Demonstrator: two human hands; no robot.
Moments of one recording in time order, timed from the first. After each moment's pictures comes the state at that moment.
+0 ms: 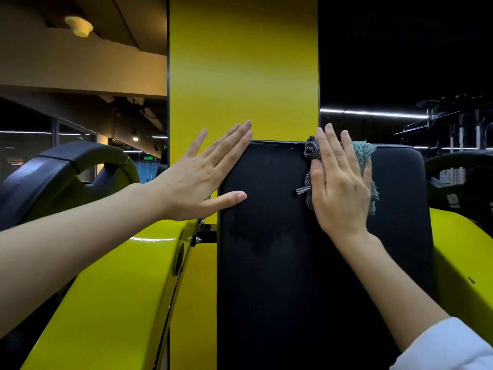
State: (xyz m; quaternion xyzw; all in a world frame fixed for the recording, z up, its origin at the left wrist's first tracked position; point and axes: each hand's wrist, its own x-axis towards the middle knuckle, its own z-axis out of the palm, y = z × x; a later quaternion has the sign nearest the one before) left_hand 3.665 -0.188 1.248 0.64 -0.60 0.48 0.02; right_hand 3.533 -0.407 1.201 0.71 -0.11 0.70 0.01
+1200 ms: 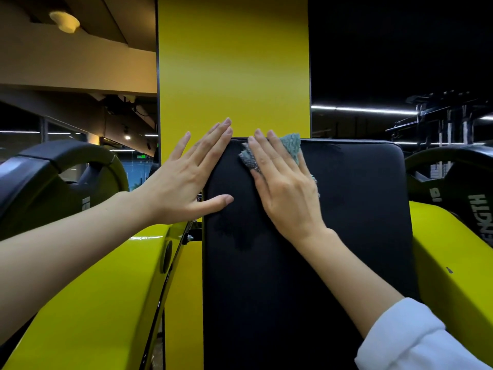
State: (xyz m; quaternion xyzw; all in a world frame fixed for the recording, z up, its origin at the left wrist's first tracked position) left_hand 3.661 -0.193 1.237 0.65 -0.59 0.47 0.08; right_hand 3.554 -0.378 1.200 0.70 0.04 0.70 0.14
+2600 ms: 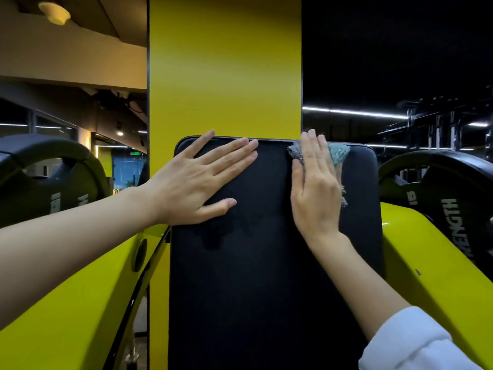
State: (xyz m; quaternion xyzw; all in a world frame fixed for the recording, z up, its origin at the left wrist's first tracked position) left_hand 3.633 -0.235 1.240 0.58 -0.57 0.58 -0.08; right_hand 3.517 -0.437 1.197 0.67 -0.06 0.74 -0.02
